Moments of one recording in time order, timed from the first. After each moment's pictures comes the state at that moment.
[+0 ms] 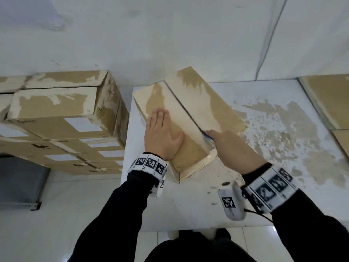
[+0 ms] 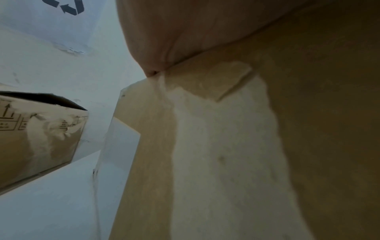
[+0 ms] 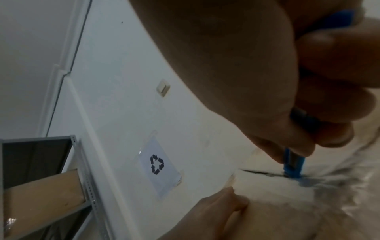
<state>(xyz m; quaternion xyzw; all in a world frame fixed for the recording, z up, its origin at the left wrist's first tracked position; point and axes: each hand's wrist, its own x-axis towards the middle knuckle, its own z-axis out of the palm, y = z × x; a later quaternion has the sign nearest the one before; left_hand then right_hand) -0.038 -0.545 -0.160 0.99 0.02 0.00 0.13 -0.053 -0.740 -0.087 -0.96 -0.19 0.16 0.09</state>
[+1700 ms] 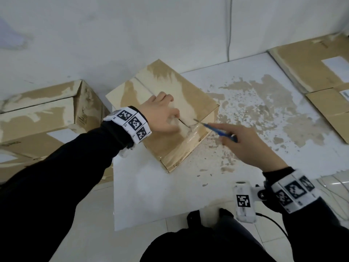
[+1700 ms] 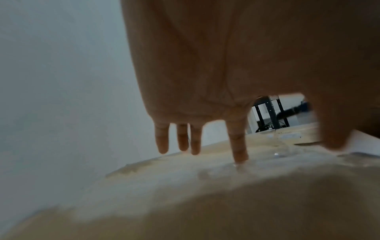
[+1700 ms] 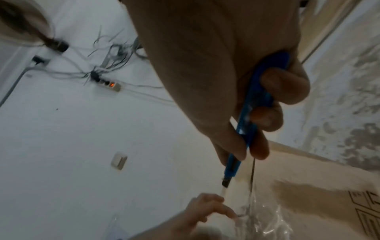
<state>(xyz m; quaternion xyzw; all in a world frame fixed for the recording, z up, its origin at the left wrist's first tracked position) -0.007 -0.590 -0.067 0.94 -0.27 -0.20 -0.09 -0.105 -0.829 -0.106 -0.90 -0.08 0.09 0.43</state>
